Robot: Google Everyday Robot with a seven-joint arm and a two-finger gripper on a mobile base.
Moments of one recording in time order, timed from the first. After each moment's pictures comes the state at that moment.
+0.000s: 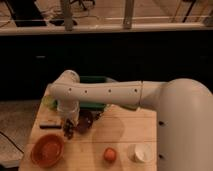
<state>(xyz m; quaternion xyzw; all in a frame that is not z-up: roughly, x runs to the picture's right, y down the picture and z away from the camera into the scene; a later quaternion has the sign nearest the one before) -0.177 0.171 0.709 -0.25 -0.30 -0.60 0.70</state>
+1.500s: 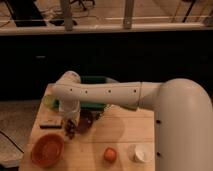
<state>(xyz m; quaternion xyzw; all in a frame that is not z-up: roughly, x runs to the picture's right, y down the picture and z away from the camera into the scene) -0.172 0.173 0.722 -0.25 -0.31 -0.60 0.69</state>
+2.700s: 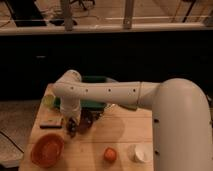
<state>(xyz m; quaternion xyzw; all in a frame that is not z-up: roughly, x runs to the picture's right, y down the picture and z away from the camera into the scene) -0.169 0.169 0.730 -0.25 -0.31 -0.61 0.69</state>
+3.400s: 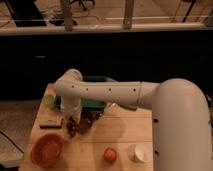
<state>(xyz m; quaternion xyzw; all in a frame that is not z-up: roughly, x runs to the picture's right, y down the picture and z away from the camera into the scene) -0.169 0.166 0.731 -0.25 -0.31 -0.60 0.69</state>
